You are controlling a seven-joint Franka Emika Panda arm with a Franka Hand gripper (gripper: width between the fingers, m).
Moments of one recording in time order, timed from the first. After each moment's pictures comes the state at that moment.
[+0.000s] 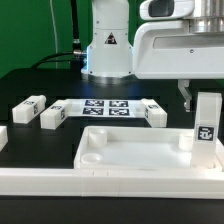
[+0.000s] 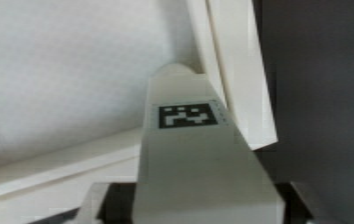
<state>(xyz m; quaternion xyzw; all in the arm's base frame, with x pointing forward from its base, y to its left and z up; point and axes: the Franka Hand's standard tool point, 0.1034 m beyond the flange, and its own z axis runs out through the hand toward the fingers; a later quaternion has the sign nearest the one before) 0.638 0.097 0.108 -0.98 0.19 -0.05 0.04</state>
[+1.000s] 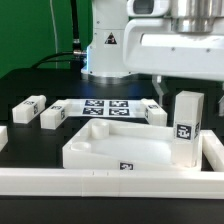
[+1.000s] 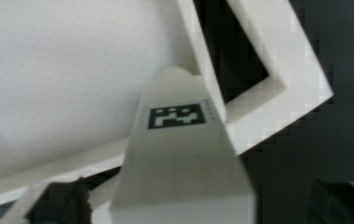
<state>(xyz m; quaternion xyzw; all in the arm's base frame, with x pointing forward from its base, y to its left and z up) 0.634 0.082 0.120 -0.95 0.30 -0.03 0.02</state>
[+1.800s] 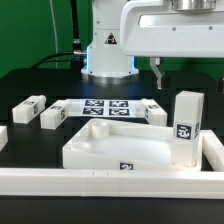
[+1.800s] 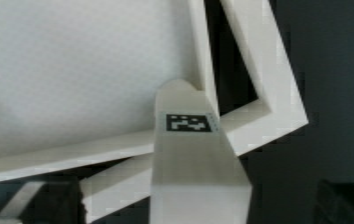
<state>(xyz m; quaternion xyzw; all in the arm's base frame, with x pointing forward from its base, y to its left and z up) 0.617 0.085 0.129 -0.97 0.23 -0.04 0.03</state>
